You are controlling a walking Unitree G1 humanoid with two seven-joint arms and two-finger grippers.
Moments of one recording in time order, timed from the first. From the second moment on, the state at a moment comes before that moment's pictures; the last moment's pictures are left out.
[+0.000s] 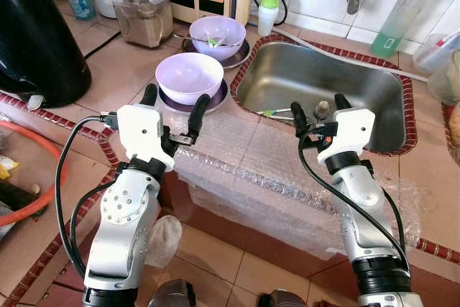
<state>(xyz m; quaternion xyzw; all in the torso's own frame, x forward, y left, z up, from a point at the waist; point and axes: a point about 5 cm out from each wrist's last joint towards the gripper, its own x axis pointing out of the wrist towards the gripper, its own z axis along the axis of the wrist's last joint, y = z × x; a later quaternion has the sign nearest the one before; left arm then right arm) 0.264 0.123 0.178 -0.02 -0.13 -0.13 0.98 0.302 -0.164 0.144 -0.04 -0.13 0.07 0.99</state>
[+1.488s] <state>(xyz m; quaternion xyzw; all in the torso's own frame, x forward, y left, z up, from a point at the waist) 0.266 0.119 0.186 -0.02 -0.15 -0.14 0.98 0.307 -0.162 0.148 -0.05 -0.13 0.08 0.99</state>
